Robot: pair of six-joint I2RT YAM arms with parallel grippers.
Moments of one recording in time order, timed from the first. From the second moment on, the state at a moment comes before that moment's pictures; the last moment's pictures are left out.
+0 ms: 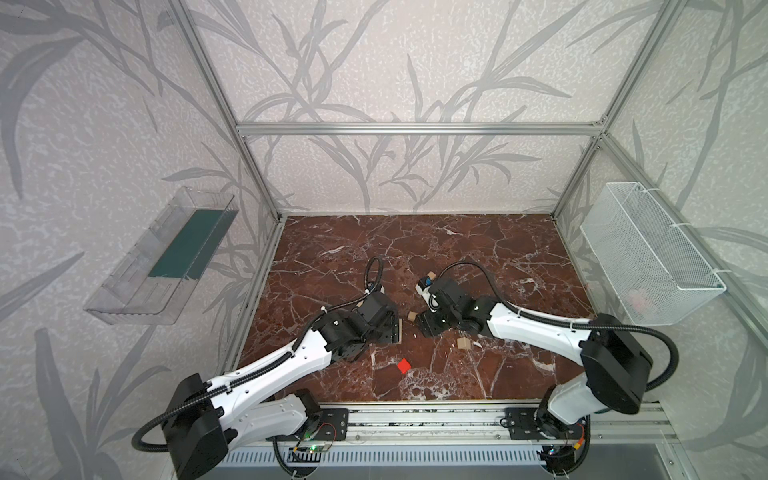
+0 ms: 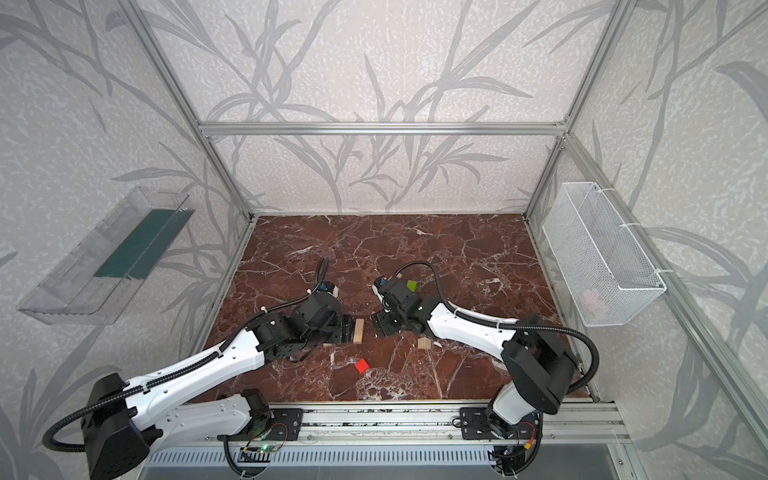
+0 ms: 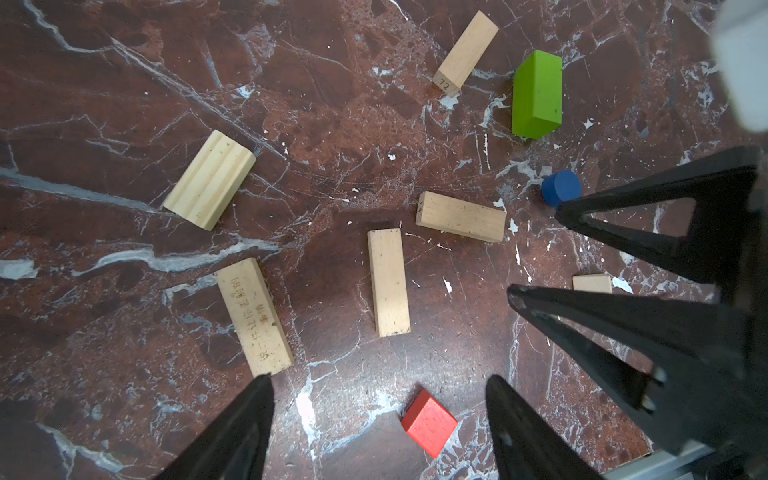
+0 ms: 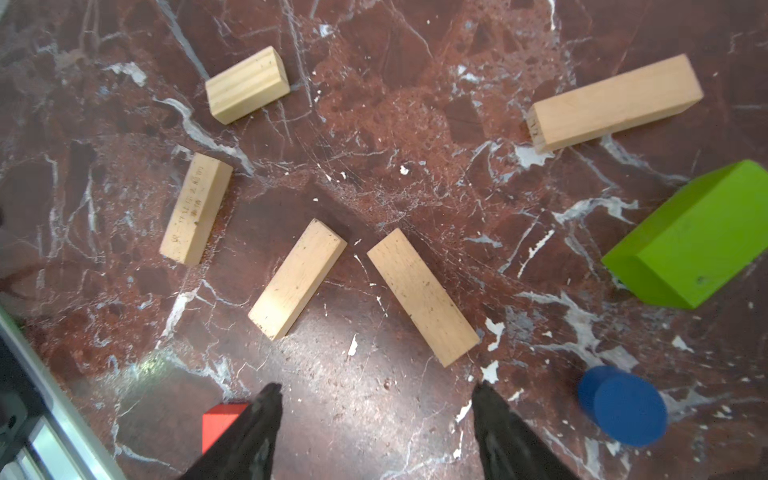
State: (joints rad) left arm -0.84 1.10 0.79 -0.67 -0.21 -0.73; right arm 0.86 1.59 0.99 -0.35 -0.03 0.34
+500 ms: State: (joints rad) left arm -0.82 1.03 0.74 -0.67 -0.24 -0.74; right arm 0.83 1.82 1.12 -0.37 -0.03 0.40
